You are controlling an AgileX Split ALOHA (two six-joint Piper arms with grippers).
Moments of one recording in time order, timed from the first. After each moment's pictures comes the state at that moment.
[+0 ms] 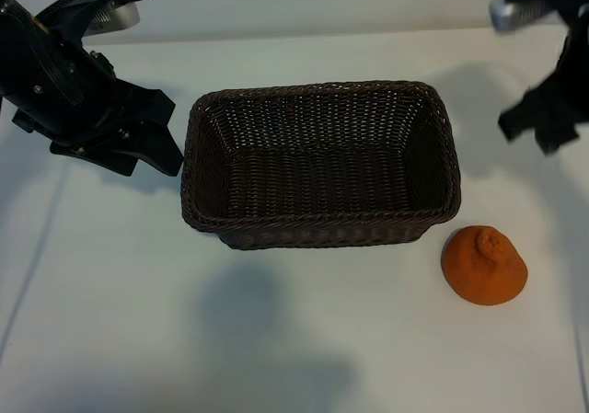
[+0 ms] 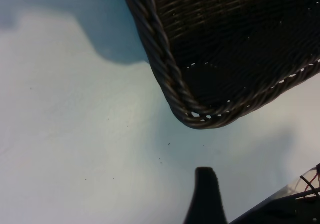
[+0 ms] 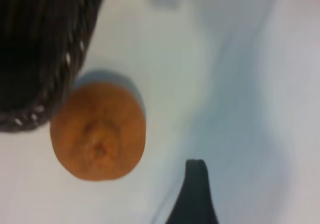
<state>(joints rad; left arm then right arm) -0.20 1.59 -1.28 -0.42 1.17 0.18 0.24 1.55 -1.25 -0.20 1.18 0.11</state>
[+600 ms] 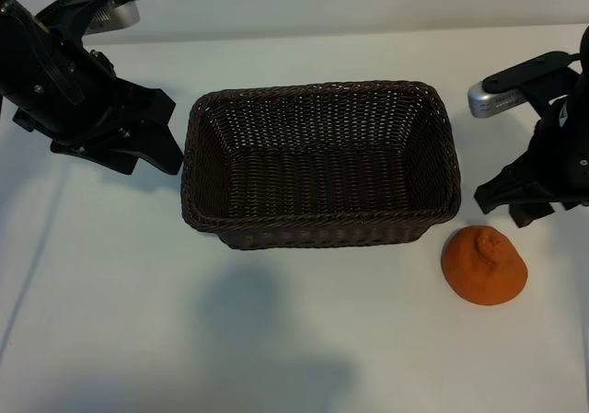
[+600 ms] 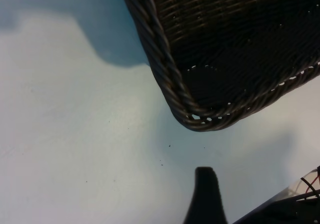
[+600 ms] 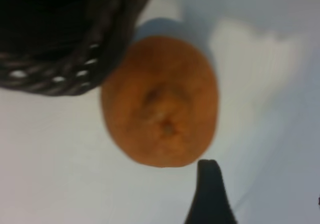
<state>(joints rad) -0.20 1.59 -1.28 -0.42 1.17 0.18 0.24 1.55 -1.03 -0.04 1.00 0.06</state>
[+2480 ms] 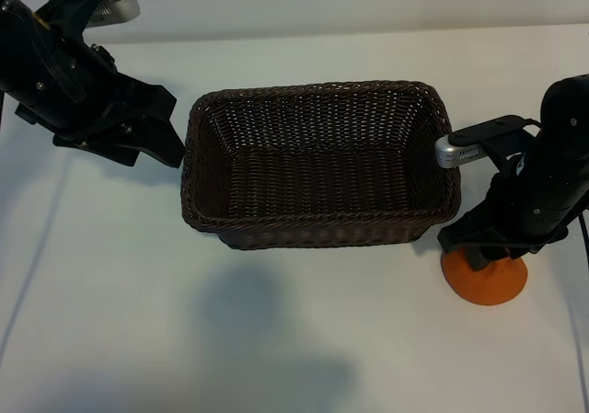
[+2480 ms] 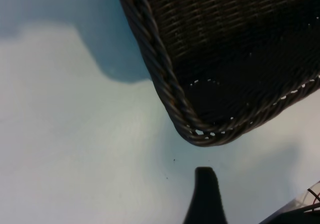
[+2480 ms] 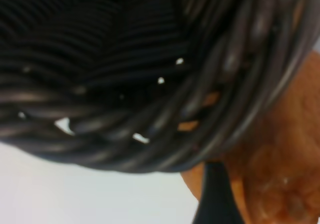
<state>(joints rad) -0.20 1.59 -1.28 -0.42 1.13 0.20 0.24 1.69 -0.89 0.14 0.77 -0.04</state>
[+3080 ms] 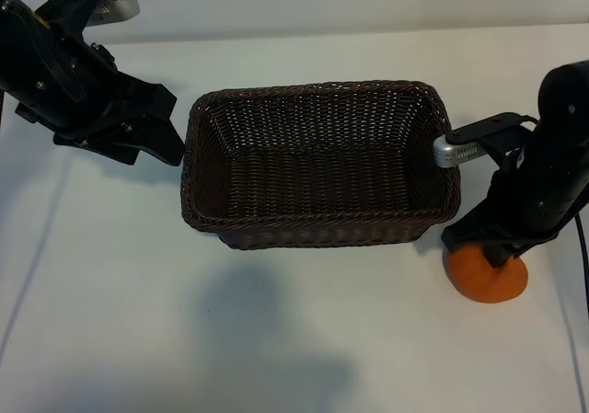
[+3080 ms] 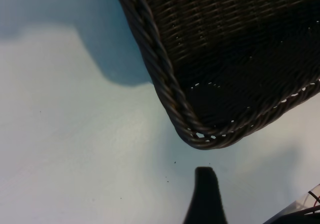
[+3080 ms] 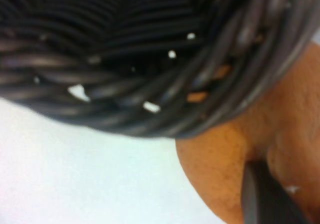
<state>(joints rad) -0.20 1.59 -1.28 -0.42 1.12 0.20 0.24 1.70 -0.94 0.12 0.88 -0.06</state>
